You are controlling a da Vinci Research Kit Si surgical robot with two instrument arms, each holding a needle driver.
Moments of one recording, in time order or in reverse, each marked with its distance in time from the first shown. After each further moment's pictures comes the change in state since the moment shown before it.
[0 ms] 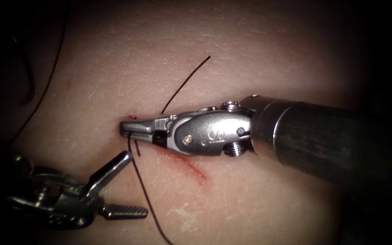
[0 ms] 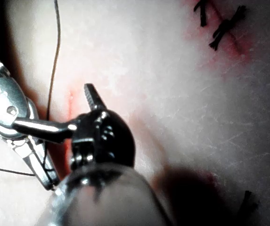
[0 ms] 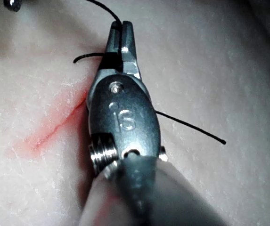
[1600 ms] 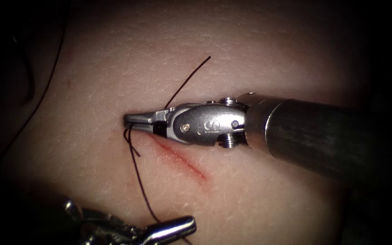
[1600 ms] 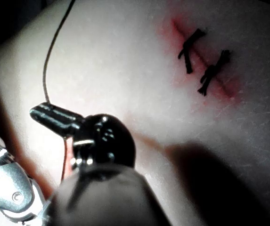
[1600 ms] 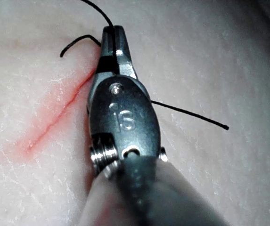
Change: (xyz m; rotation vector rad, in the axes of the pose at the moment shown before) right arm -0.002 0.000 0.001 0.002 -0.032 0.066; left arm 0.005 0.003 0.001 0.028 0.042 0.158
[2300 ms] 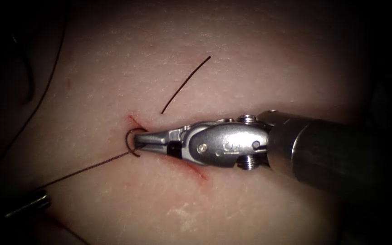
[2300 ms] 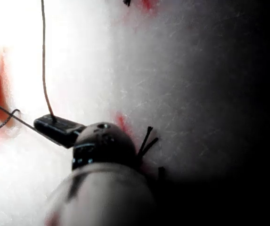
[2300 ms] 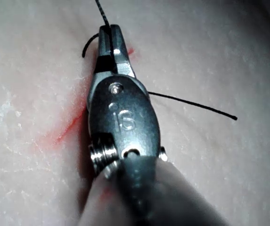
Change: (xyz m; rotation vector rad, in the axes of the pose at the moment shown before) right arm 0.004 -0.002 -0.004 -0.009 0.023 0.047; left arm -0.008 0.000 -0.015 -0.044 -0.251 -0.002
